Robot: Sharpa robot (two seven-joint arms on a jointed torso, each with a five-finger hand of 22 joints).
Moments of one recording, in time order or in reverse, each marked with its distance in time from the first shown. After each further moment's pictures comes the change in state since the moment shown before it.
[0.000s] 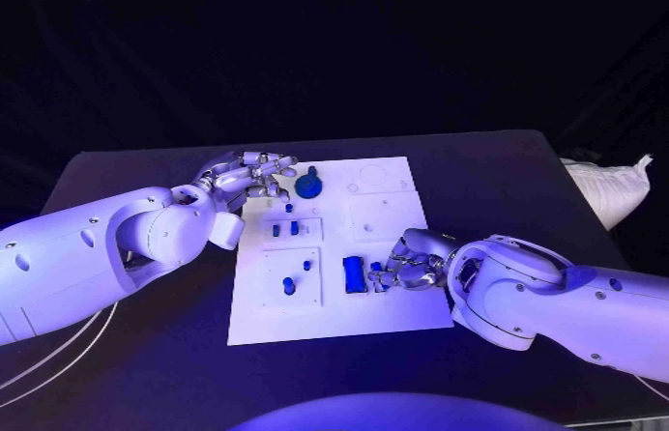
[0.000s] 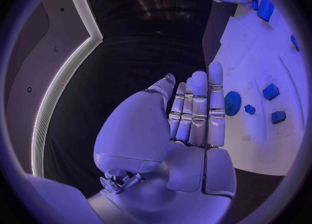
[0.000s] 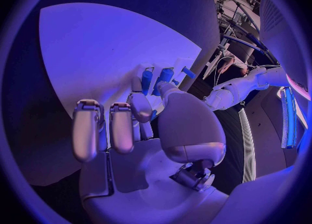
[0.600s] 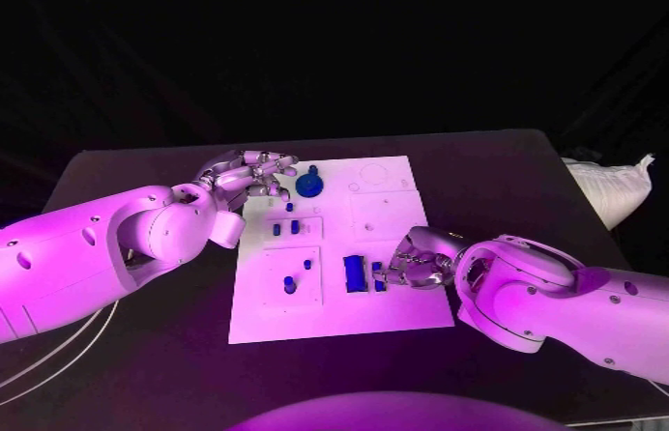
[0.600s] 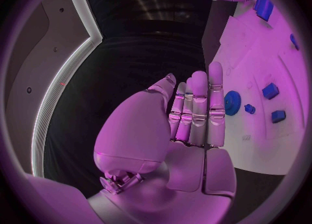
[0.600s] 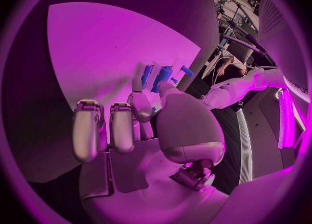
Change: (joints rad) left arm 0.000 0.000 0.000 -0.002 -0.003 0.001 -0.001; left_hand 0.004 -0.004 0.000 0.000 0.000 0.000 0.000 0.003 0.000 0.000 0.000 0.000 -0.001 0.000 0.000 0.000 0.000 0.000 0.000 0.000 0.000 0.000; right arm 0.000 -0.032 0.000 0.022 -0.020 -0.012 0.021; right_hand 0.050 0.017 -0.050 -0.027 -0.036 0.000 0.000 0.000 0.002 0.000 0.000 0.000 0.005 -0.004 -0.004 0.000 0.000 0.000 0.000 0.000 0.004 0.001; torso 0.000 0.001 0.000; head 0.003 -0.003
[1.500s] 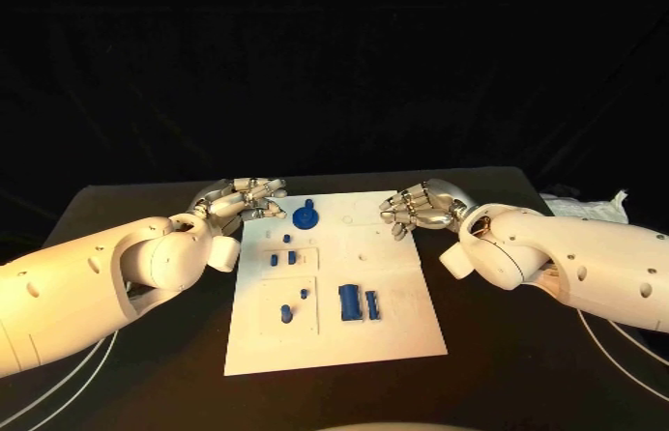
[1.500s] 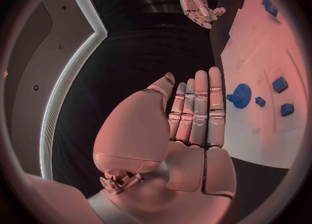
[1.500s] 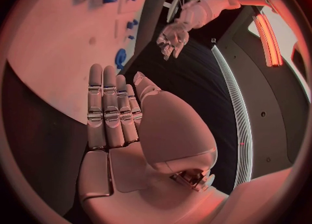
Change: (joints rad) left arm -0.024 0.041 -0.002 -0.085 0.056 -0.025 0.054; left_hand -0.009 -0.009 -0.007 0.013 0.000 -0.011 -0.003 0.013 -0.016 -0.004 0.014 -0.077 -0.071 -0.151 0.033 -0.281 -0.140 0.000 -0.153 0.030 -0.169 -0.117; right arm 0.121 0.101 0.004 -0.417 0.843 -0.070 0.670; right_hand 0.352 0.036 0.083 -0.156 -0.174 -0.167 0.124 -0.140 -0.091 -0.317 0.138 -0.947 -0.876 -0.313 0.142 -1.209 -0.882 0.101 -0.442 0.137 -1.023 -0.987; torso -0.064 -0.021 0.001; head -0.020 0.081
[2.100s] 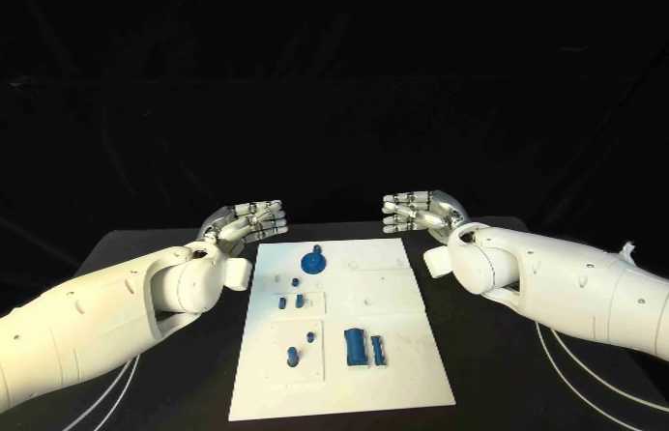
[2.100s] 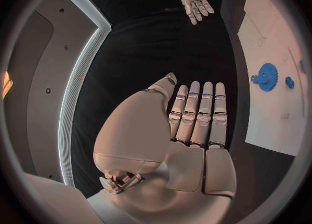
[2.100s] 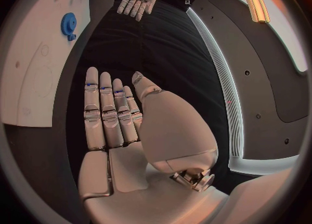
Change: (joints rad) left arm -0.011 0.089 0.002 -0.155 0.059 -0.064 0.102; left_hand -0.005 0.006 0.007 -0.021 -0.002 -0.003 -0.005 -0.137 -0.063 0.060 0.044 -0.308 -0.096 -0.067 0.088 -0.540 -0.264 0.017 -0.221 0.099 -0.207 -0.349; right arm 0.002 0.211 0.016 -0.343 0.375 0.085 0.255; right_hand -0.057 0.006 0.038 -0.056 -0.015 -0.038 0.011 -0.010 -0.113 0.011 0.022 -0.106 -0.294 -0.002 0.031 -0.139 -0.268 0.000 0.089 0.030 -0.225 -0.200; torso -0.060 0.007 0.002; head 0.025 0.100
